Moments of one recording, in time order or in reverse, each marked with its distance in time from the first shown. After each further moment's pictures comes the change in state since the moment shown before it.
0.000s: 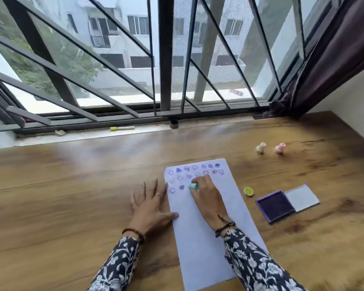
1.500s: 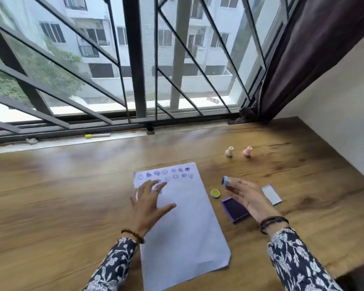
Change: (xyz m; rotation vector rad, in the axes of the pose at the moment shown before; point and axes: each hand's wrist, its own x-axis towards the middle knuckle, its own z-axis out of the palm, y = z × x) left_hand 0.001 0.081 0.014 -0.100 0.298 0.188; right_hand -0.017 0.123 -0.135 1.264 -0.006 0.622
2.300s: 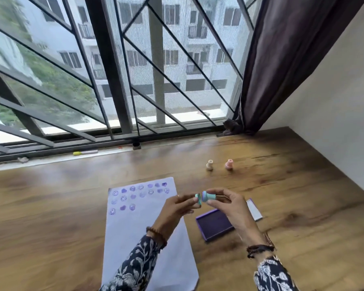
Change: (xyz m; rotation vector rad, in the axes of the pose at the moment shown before) left_hand 0.035 0.147 0.046 -1.176 -0.344 -0.218; right_hand 0.001 -0.015 -0.044 -0.295 -0.147 -0.304
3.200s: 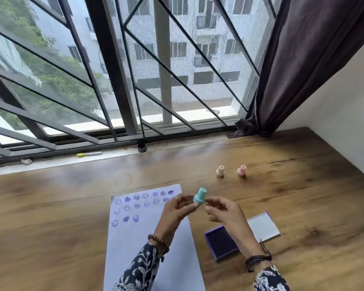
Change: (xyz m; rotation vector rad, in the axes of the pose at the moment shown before) left_hand 0.025 -0.003 -0.021 -0.081 0.134 0.047; right_hand 0.038 0.021 0.024 -0.062 -0.034 0.124
